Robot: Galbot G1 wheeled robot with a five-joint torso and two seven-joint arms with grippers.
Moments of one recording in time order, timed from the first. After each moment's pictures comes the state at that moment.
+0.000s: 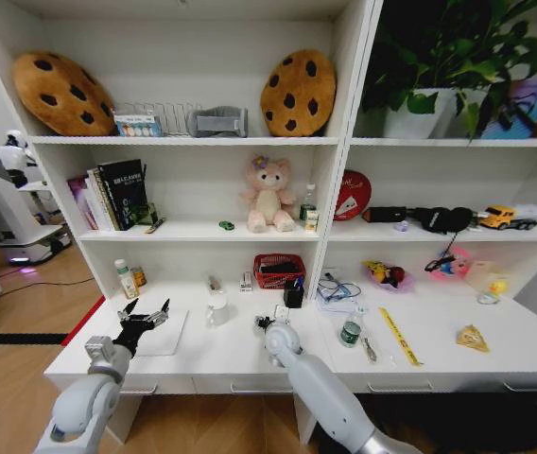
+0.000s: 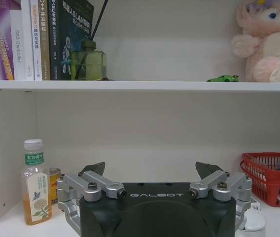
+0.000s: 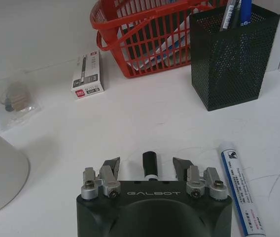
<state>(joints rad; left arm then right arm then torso) 1.40 -1.18 -0.75 -2.00 -0.44 0.23 0.06 -0.76 1.40 -0.11 1.46 1.00 -0.48 0.80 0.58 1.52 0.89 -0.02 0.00</state>
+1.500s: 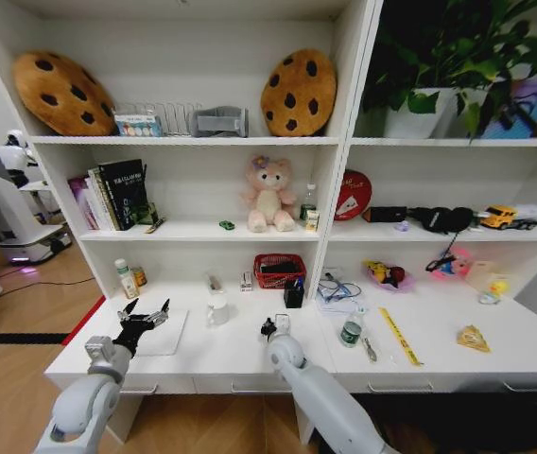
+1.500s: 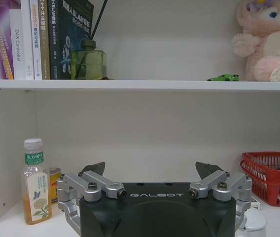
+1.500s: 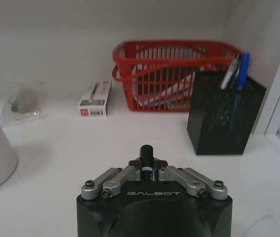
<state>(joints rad) 1.40 -1.18 -0.75 -2.00 -0.44 0.23 0.06 -0.82 1.34 -0.13 1.51 0.60 -0.41 0.63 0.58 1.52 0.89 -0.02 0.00</state>
